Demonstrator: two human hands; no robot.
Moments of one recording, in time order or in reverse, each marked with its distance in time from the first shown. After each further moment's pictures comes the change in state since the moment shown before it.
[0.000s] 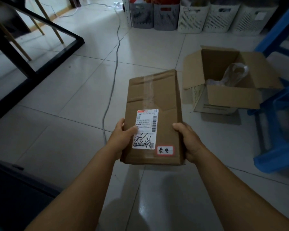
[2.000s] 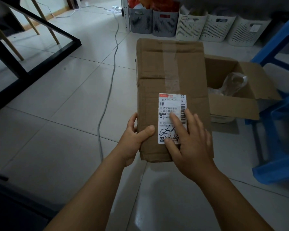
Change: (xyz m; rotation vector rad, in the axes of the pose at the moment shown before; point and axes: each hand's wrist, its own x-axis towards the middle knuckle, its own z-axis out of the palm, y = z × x) left_hand 0.021 0.007 0.023 -0.263 -0.260 0.249; right_hand -0.062 -0.040 0.032 -1.266 0.214 -0.633
